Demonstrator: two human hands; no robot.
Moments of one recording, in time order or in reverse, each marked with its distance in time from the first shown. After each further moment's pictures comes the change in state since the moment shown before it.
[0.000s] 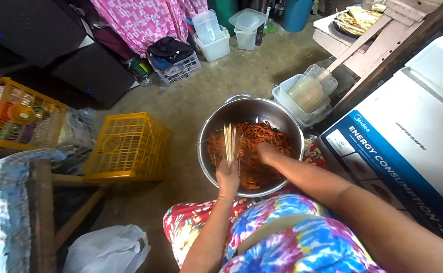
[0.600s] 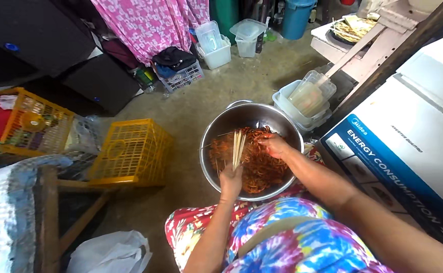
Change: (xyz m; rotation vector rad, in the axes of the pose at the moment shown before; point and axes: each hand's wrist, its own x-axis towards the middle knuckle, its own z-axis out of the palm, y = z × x) left_hand 0.001 0.001 -0.001 0.016 -0.116 -0.032; right_hand 0.009 0.033 -0.018 1.374 0.115 -0.189
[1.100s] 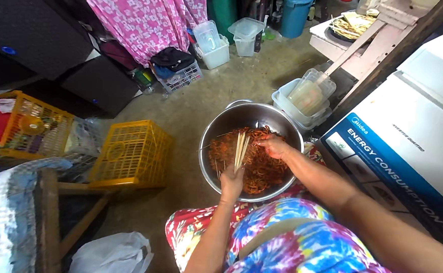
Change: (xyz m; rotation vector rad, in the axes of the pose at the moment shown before) left_hand -0.001 0.001 0.001 0.025 -0.045 0.015; right_hand -0.003 -0.002 0.000 -0.036 -0.053 0.014
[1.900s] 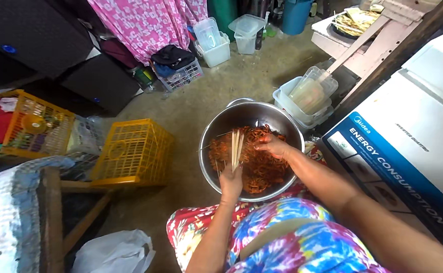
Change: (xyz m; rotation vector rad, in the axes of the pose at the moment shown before) left_hand -0.002 -0.002 0.001 -0.035 0.078 -0.013; right_hand -0.001 0.000 -0.004 -0.285 -0.137 -0.078
